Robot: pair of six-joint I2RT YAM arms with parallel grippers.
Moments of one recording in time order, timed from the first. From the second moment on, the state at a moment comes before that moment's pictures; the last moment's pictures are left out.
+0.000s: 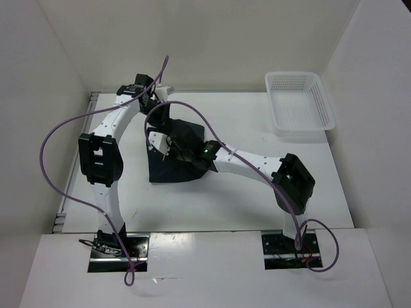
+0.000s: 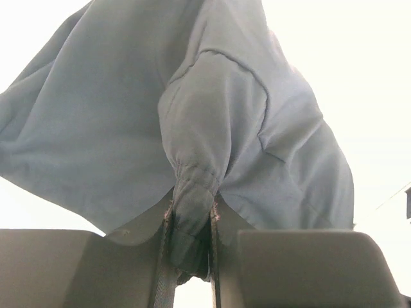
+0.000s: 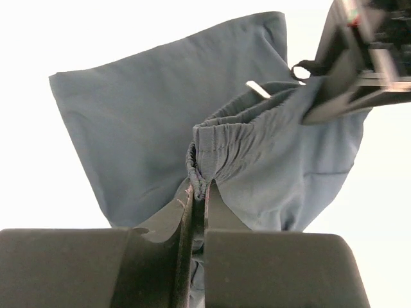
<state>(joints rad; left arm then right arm) -0.15 2.07 1.90 -0.96 0.46 0.07 0.97 1.84 1.45 -0.20 0.04 -0.52</state>
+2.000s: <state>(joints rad) 0.01 2.18 1.75 -0.74 0.36 0.07 0.80 1.79 1.14 -0.10 -0.06 -0.03</state>
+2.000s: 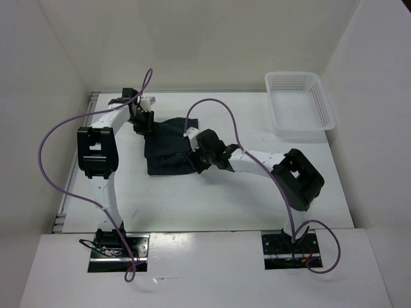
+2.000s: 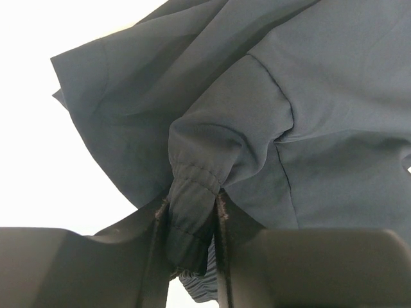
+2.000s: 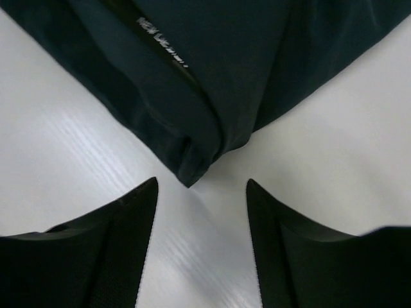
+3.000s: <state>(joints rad) 0.00 2.18 1.74 -0.80 0.48 0.07 0.98 1.61 0.93 -0.25 0.09 -0.26</state>
